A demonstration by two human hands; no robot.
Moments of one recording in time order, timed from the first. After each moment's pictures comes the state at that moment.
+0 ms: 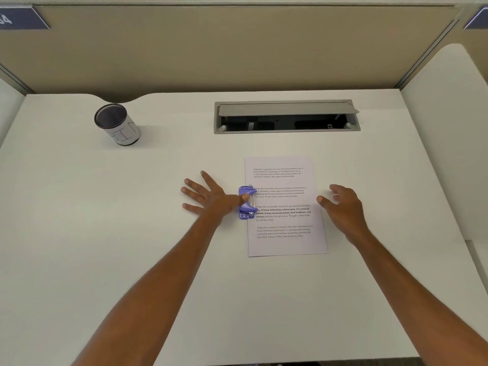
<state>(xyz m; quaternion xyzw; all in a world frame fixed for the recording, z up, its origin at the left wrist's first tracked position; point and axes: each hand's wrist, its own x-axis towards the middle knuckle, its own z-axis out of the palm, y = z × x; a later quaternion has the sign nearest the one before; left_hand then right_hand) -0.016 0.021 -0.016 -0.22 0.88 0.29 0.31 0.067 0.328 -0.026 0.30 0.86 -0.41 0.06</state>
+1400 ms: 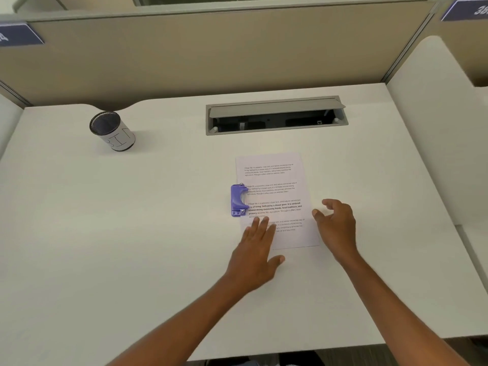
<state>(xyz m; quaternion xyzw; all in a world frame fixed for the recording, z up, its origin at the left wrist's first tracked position) 0.136 0.061 -0.010 0.24 0.91 0.22 0.25 0.127 0.301 -0.022 0.35 0.84 -0.42 0.00</state>
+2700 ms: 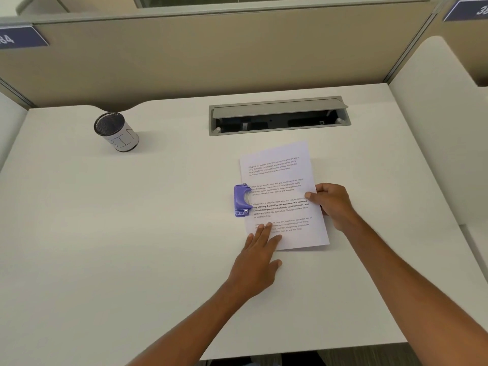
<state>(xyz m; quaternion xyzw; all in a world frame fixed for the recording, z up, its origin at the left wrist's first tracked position) 0.146 0.054 -0.027 0.22 0.90 0.24 0.28 0.060 0.323 -0.027 0.34 0.74 -0.58 0.10</state>
